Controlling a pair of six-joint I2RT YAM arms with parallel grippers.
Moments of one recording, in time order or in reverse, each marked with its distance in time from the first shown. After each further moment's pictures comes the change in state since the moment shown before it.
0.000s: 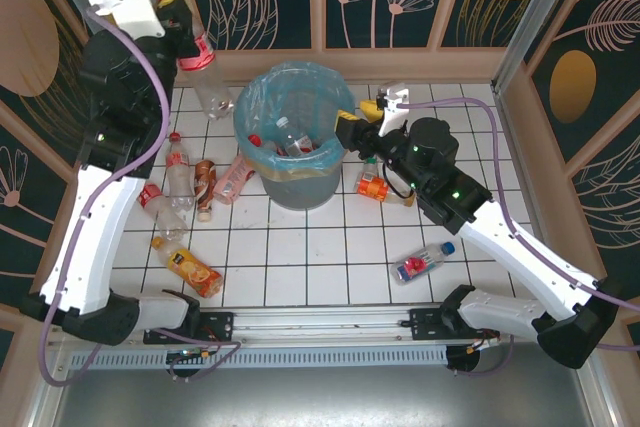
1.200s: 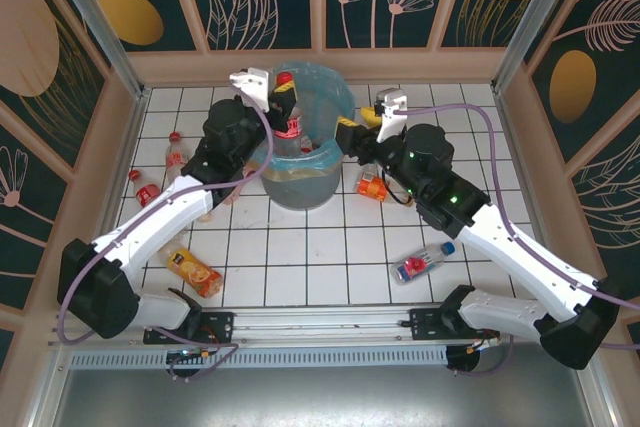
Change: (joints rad) left arm -0.208 0.028 -0.714 0.561 0.232 -0.025; right arm 0.025 -0.013 -0.036 -0.011 0.055 0.000
